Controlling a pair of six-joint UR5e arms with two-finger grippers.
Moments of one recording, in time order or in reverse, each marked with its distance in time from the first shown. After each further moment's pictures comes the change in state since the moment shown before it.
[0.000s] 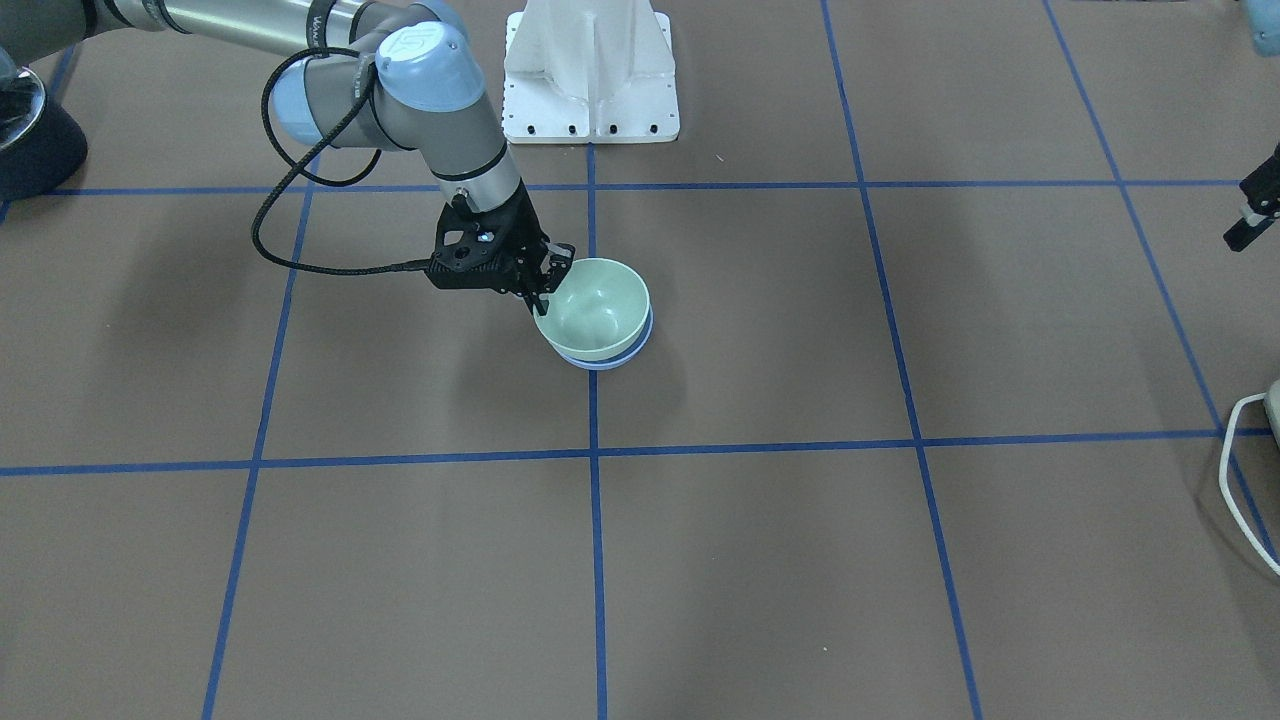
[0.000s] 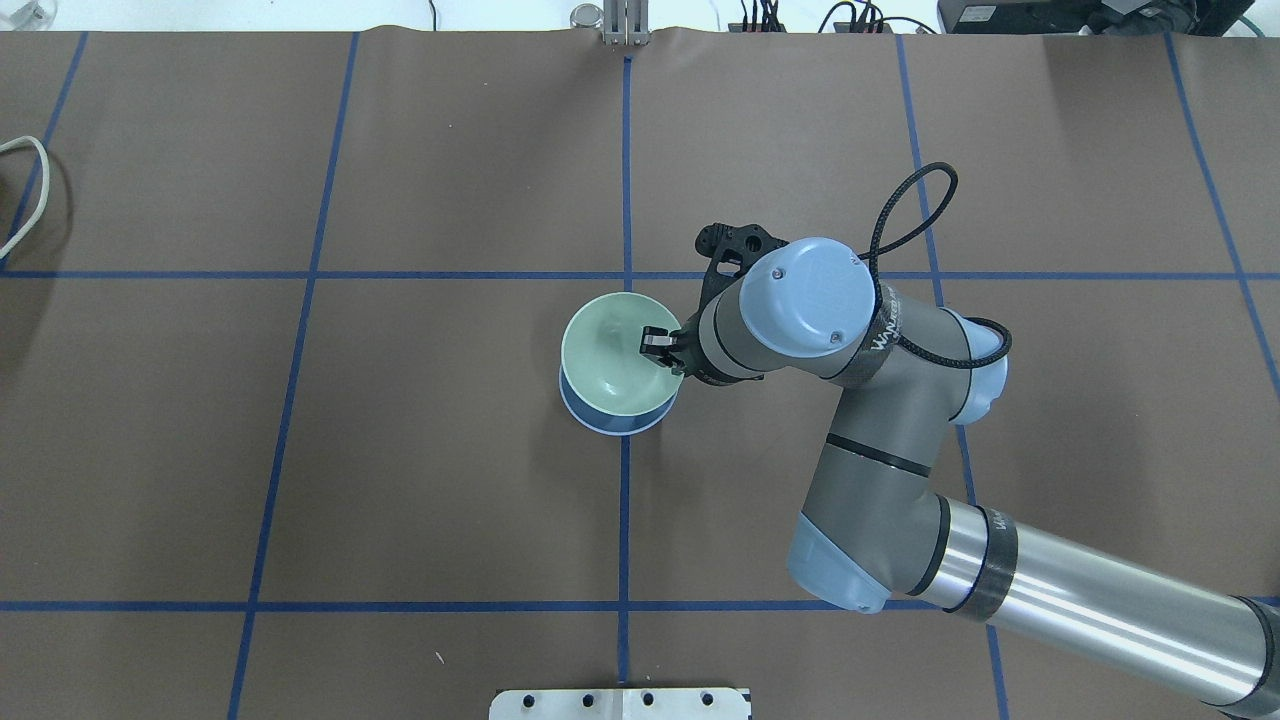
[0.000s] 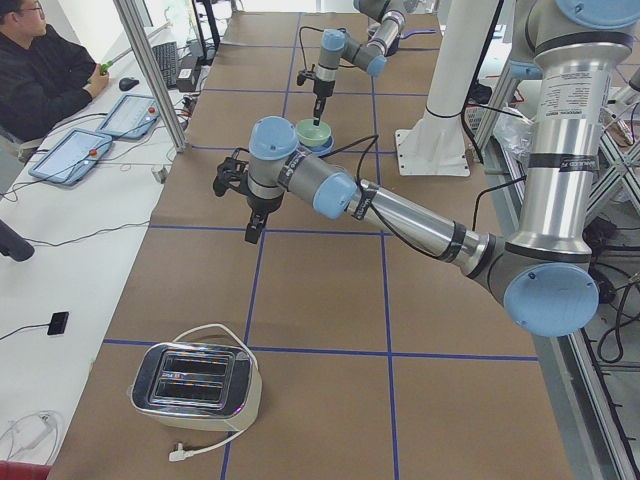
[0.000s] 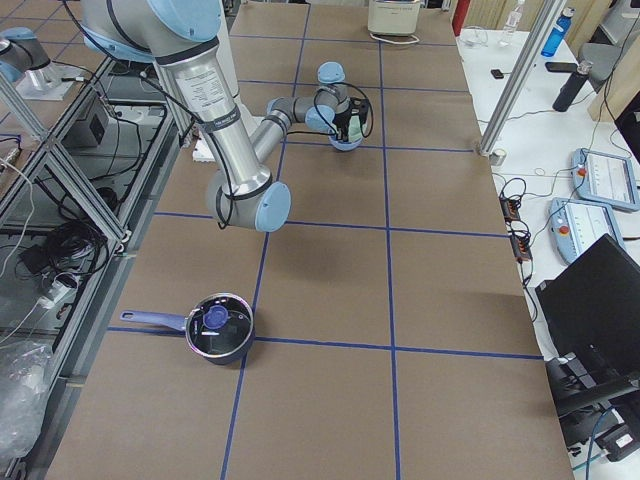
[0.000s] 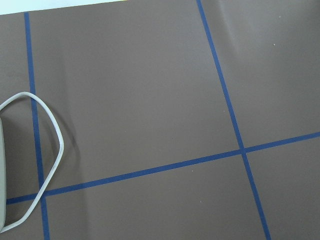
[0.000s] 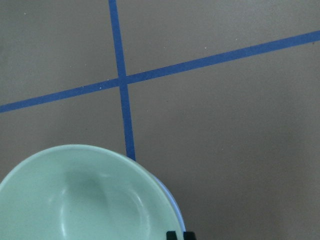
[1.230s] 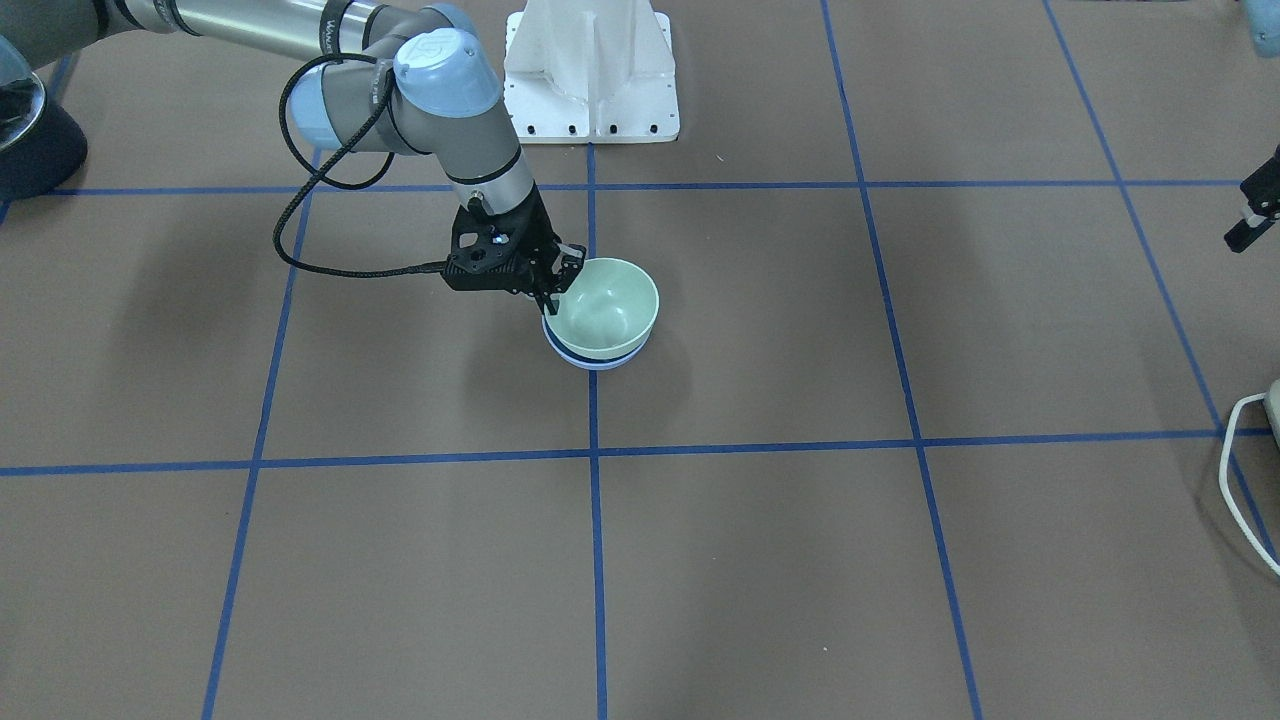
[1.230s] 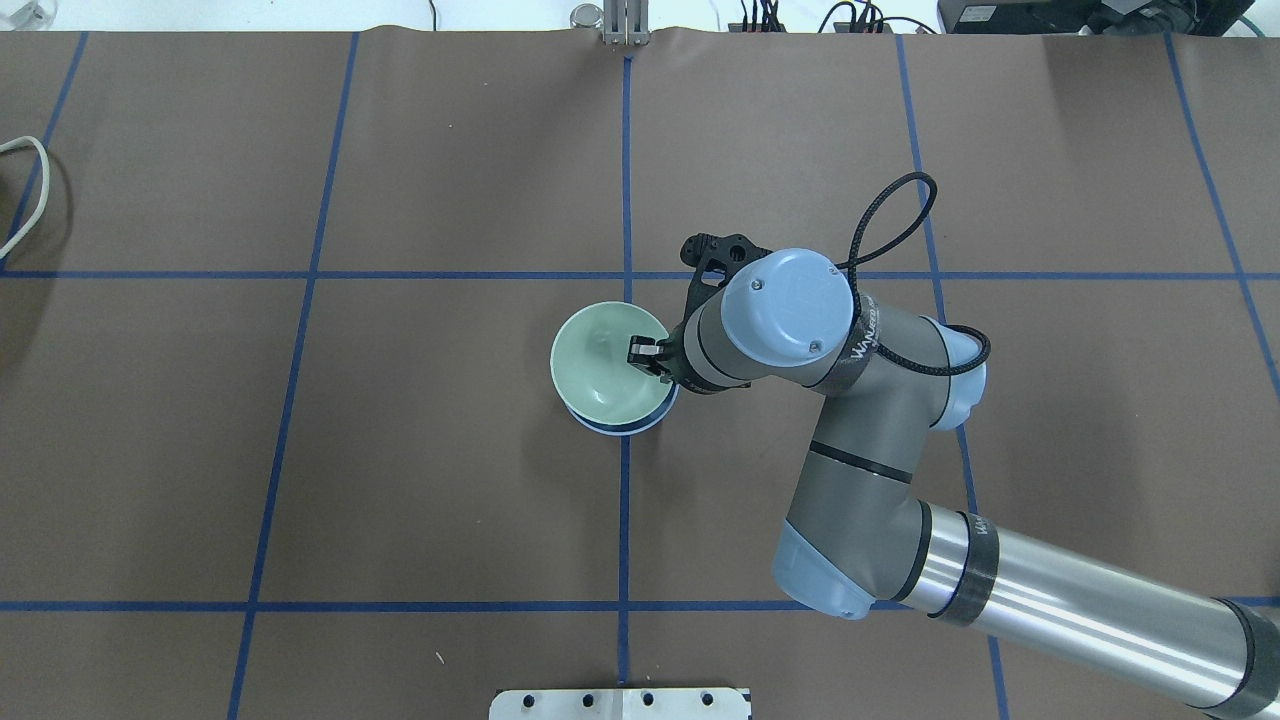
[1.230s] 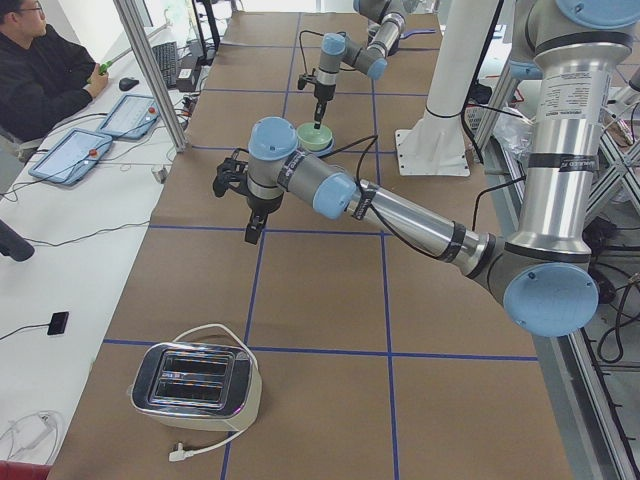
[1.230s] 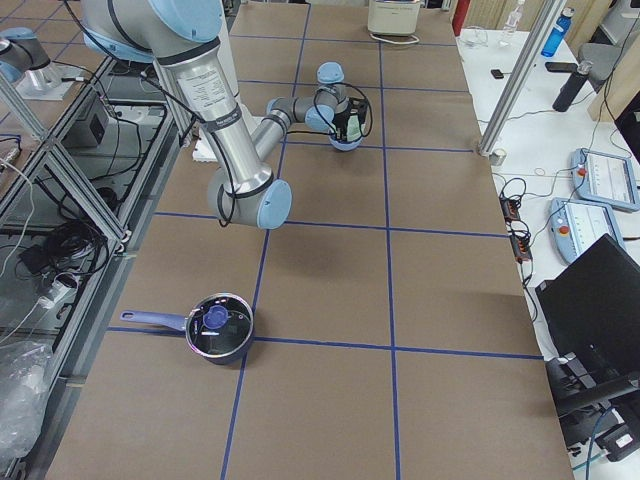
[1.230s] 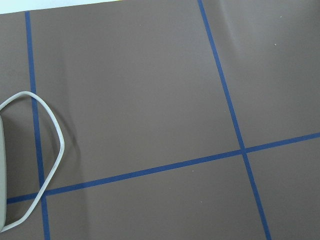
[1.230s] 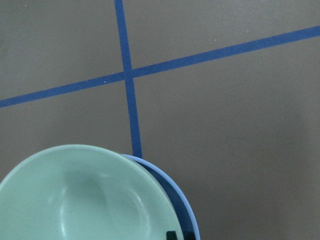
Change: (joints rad) left arm 0.001 -0.001 0.002 0.001 0.000 -0.001; right arm -0.019 0.017 -0.029 0.015 -0.004 0.000
